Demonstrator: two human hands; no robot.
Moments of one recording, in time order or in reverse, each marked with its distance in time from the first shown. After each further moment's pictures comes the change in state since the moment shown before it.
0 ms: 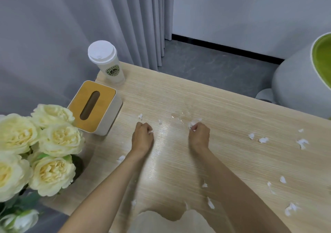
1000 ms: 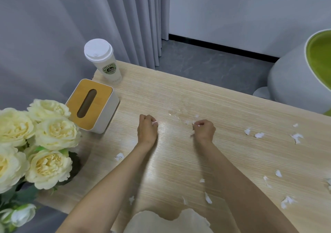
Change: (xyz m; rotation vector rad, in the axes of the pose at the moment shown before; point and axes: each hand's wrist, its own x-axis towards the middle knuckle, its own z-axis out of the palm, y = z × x) left_hand 0.007 0.024 0.019 -0.157 0.097 -0.003; right_hand 0.006 0.005 -0.023 0.224 0.062 0.135
